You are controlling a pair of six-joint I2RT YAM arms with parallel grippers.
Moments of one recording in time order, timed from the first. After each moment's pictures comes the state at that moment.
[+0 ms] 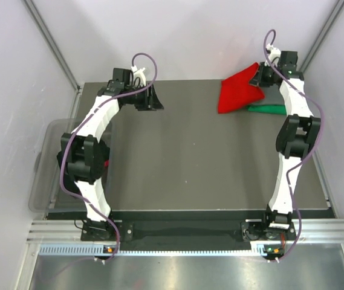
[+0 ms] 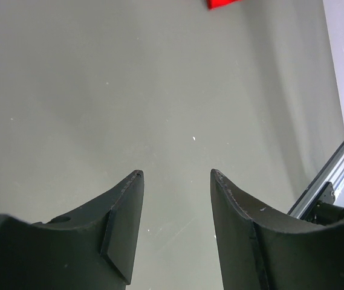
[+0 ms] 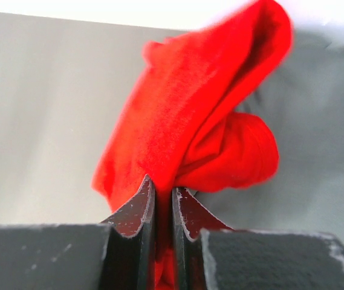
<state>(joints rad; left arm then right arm) -0.19 1.91 1.72 -0.56 0.65 -0.23 -0.13 2.34 2.25 -0.57 -0.52 -0.02</state>
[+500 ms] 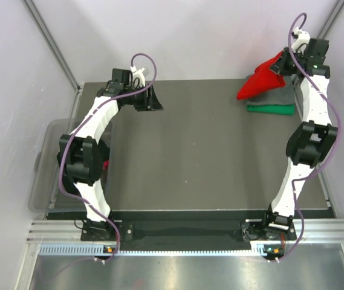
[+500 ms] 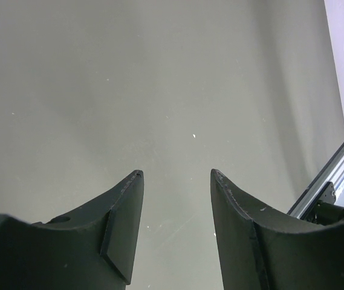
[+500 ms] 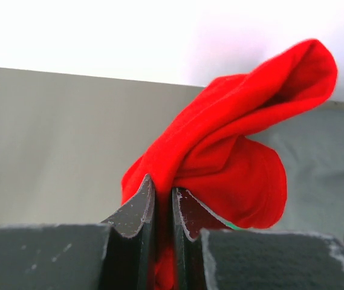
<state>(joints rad) -0.19 1.88 1.69 -0.56 0.64 -0.23 -0.23 2.16 2.25 -0.57 -0.54 -0.02</state>
